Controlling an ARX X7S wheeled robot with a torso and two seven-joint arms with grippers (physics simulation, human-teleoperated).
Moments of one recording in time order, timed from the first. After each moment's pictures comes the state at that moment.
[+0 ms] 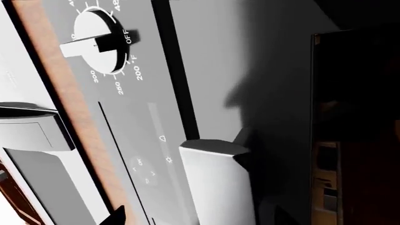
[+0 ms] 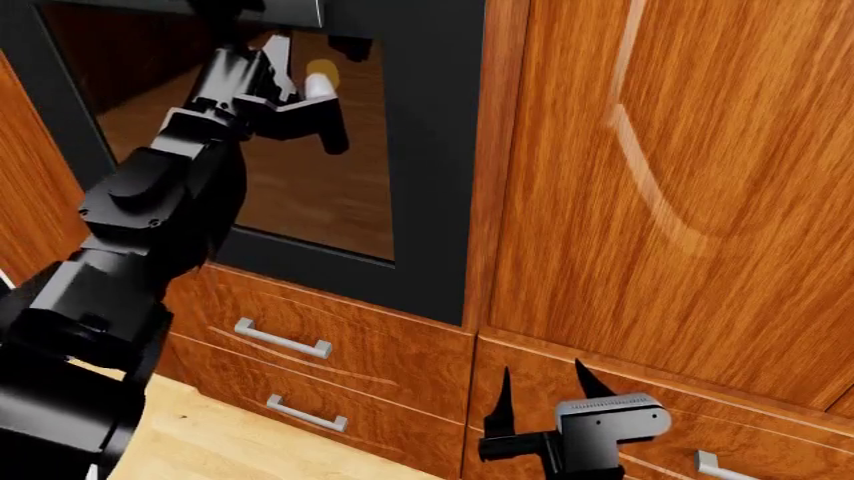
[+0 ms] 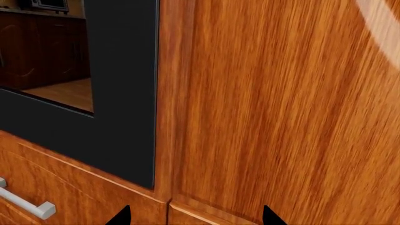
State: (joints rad) left arm -1.43 -0.23 0.80 -1.13 0.86 0.10 -0.37; right arm 0.06 0.28 -0.38 0.04 0.19 -0.03 0.30
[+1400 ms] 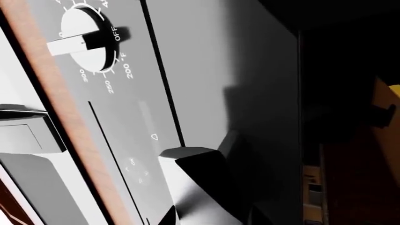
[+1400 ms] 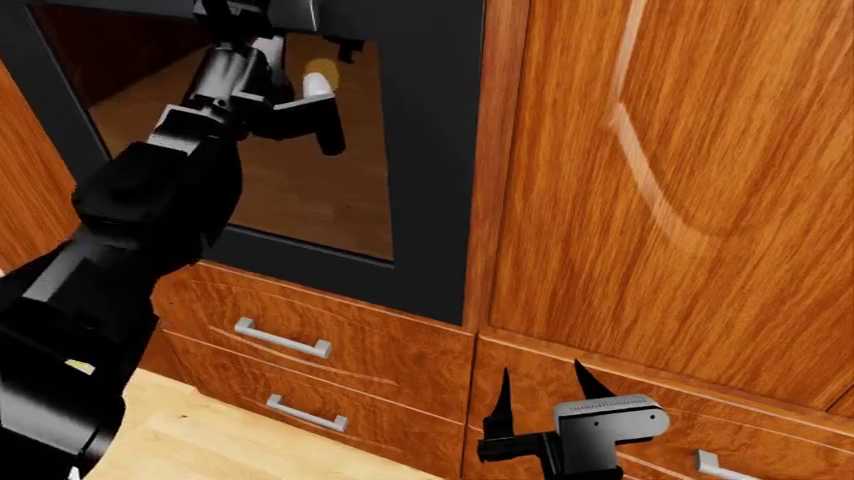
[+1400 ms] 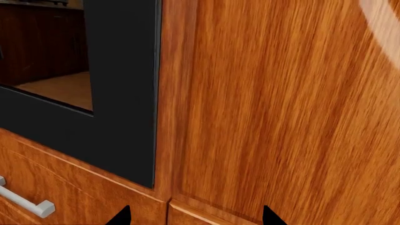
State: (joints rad) left arm -1.46 -0.26 1.04 -1.11 0.64 0.04 -0.38; right arm 0.07 0.29 -0.41 0.04 0.19 -0.04 0.32
